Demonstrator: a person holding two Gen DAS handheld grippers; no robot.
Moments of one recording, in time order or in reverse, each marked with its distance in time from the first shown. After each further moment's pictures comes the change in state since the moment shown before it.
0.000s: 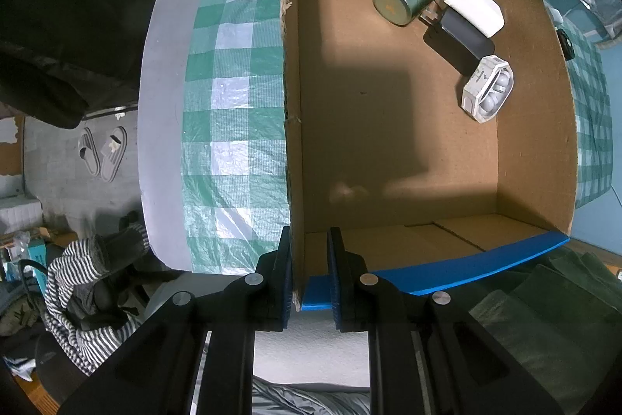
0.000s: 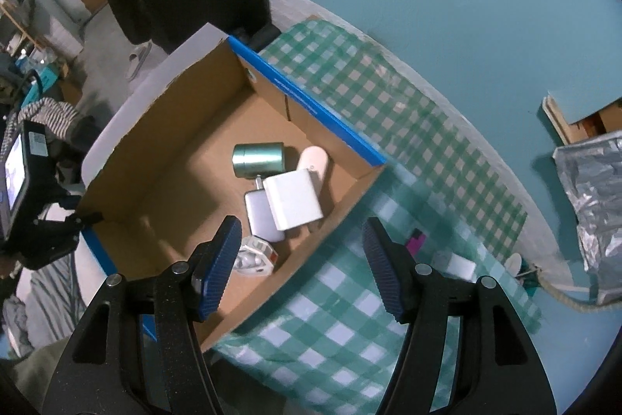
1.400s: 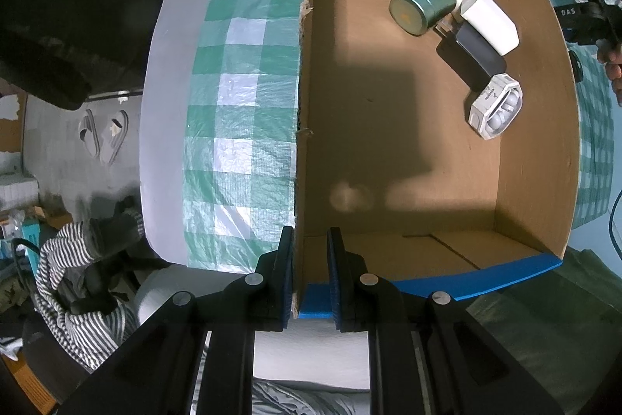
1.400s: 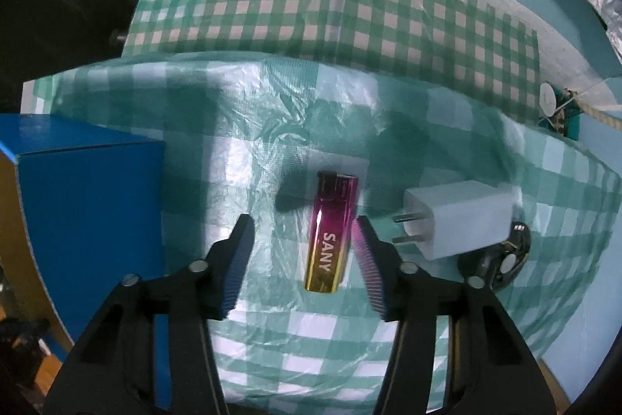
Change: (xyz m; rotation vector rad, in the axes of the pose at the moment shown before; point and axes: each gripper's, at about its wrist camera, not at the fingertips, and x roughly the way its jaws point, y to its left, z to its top) left arm 0.001 0.007 0.004 -0.073 0.016 -0.009; right arm 0.171 -0.175 -0.048 0.567 0.301 0.068
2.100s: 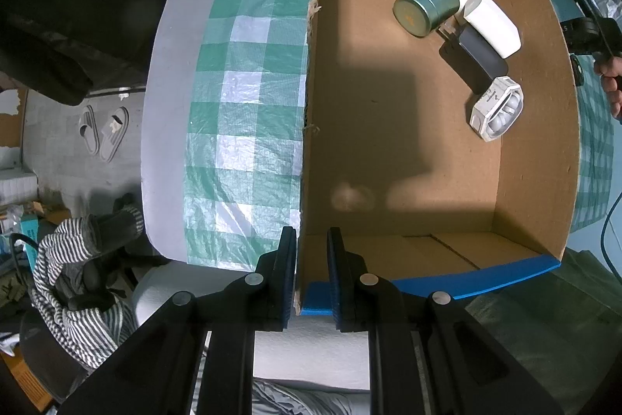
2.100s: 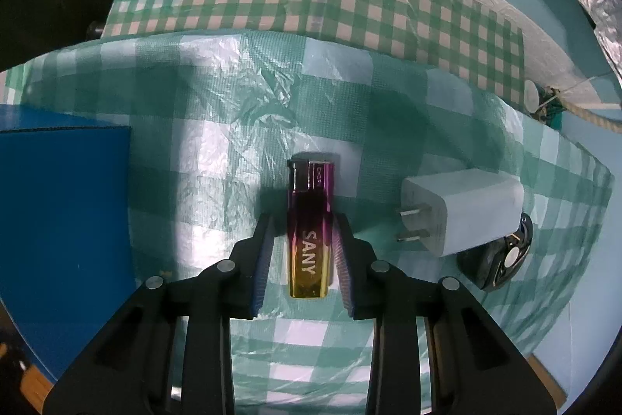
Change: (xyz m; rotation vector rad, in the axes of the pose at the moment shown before) left arm -0.003 0.005 -0.001 -0.012 0.000 -0.005; right arm 0.019 0.004 -0.006 0.001 0.012 -0.094
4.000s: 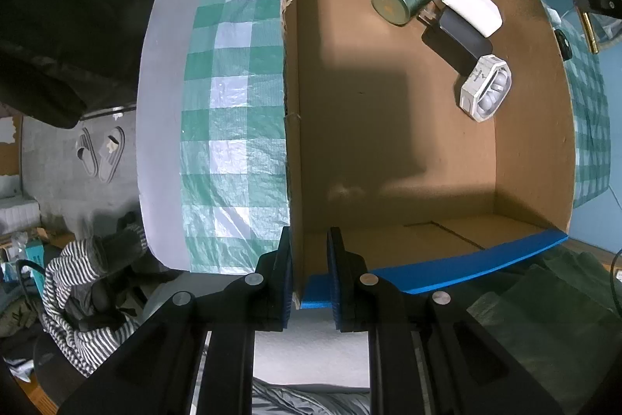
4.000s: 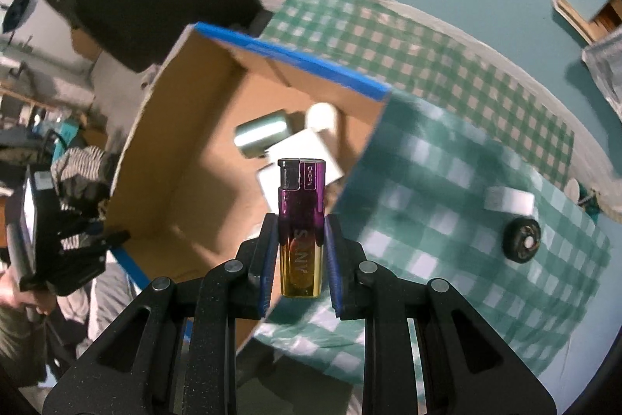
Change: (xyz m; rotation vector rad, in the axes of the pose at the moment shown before) left arm -0.001 -0.009 -0.006 0.088 -0.020 0.005; right arm -0.144 0.113 -0.093 -0.336 -0.201 0.230
